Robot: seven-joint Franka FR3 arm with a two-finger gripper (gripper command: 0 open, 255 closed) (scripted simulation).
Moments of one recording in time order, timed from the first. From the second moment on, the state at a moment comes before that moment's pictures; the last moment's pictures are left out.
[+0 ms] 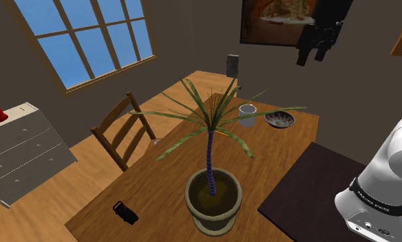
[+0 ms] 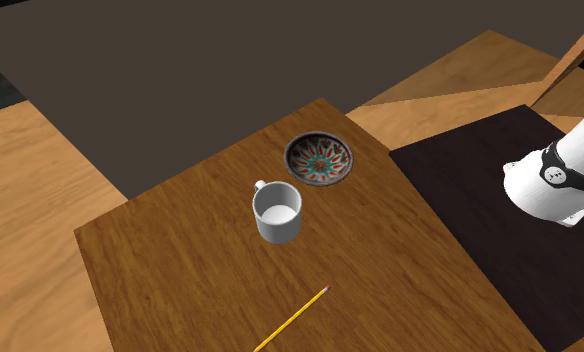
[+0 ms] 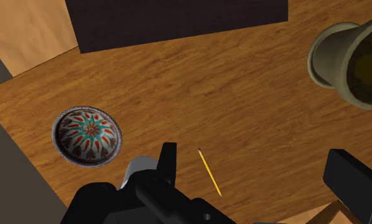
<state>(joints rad) -0.02 -0.83 0.00 -2.29 0.07 1.52 0.16</state>
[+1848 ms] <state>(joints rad) -0.07 -0.02 -0.08 -2.22 0.02 2.21 0.06</state>
